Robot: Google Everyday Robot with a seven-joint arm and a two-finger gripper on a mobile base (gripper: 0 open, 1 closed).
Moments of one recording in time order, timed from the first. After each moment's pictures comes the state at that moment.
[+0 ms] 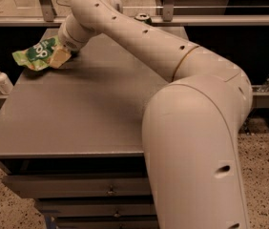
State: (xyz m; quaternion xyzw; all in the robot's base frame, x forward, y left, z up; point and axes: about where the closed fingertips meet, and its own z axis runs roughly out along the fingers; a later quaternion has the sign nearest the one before) arm 0.766 0.253 0.857 -0.64 0.63 0.10 0.42
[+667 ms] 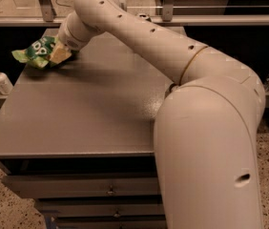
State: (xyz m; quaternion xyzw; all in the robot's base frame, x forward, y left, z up) arm 0.752 0.248 0.870 -0.65 0.62 0.11 0.43
